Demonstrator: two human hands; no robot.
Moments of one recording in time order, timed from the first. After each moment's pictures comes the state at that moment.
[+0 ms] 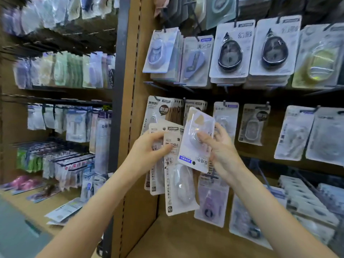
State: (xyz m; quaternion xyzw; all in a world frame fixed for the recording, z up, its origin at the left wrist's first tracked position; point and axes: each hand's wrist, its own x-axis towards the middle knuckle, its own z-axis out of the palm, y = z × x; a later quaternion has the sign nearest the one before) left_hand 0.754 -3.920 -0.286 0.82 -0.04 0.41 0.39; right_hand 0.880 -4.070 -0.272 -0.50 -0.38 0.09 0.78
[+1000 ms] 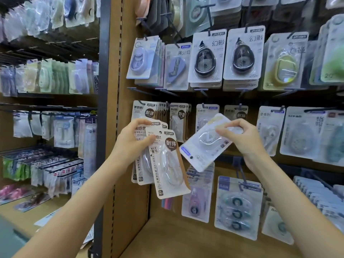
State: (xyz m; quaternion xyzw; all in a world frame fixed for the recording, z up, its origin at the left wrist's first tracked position) left_hand 0.755 -3.936 -0.263 0.76 0.02 0.44 0.48; right_hand 0.907 -4.157 -0.243 -0.65 -0.35 -0.19 0.65
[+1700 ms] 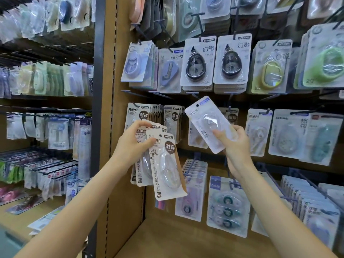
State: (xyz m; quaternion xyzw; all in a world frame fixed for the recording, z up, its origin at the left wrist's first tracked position) left_hand 0.758 -3.953 -0.262 0.77 0.01 0.43 0.48; right_hand 0.902 -4.154 -0.258 -0.57 -0.28 -0.17 0.75
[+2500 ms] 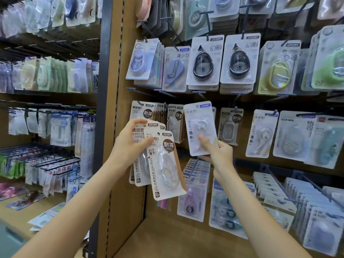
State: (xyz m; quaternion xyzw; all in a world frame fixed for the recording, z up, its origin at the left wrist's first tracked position) left_hand 0.751 -3.941 -0.269 0.75 0.02 0.46 0.48; right_hand 0.906 -4.110 -0.281 -0.58 -0.26 -0.08 0.77
